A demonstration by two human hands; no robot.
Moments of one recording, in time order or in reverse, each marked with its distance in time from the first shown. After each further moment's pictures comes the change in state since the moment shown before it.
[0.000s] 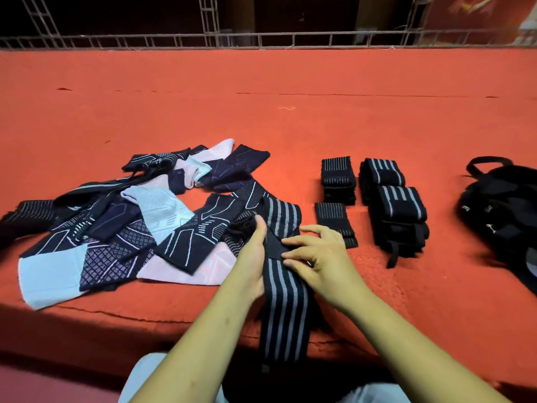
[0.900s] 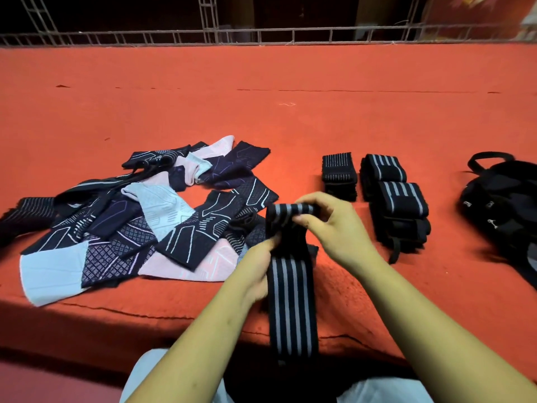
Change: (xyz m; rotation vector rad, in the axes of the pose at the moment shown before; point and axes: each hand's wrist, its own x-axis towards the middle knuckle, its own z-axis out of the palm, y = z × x) left_hand -0.003 -0.010 -0.004 0.064 -0.057 -0.079; right_hand 0.041 -0.020 -0.038 0.466 0.068 0.218
